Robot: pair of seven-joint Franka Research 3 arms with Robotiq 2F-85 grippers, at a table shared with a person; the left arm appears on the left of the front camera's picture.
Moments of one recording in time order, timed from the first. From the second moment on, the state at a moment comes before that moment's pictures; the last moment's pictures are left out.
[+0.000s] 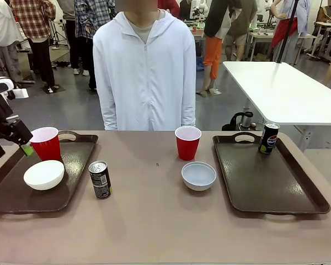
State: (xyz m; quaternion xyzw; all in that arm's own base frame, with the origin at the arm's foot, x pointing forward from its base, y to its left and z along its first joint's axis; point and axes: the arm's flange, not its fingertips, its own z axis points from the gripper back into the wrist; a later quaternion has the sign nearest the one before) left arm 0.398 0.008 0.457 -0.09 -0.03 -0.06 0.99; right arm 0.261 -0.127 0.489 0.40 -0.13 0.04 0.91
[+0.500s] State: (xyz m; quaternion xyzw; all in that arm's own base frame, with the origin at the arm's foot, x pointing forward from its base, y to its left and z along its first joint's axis) left arm 0.402 0.008 0.459 -0.08 -0.02 -0.05 1.00; right arm 0.261 -0.127 0.489 0.40 -0.13 0.04 0.91
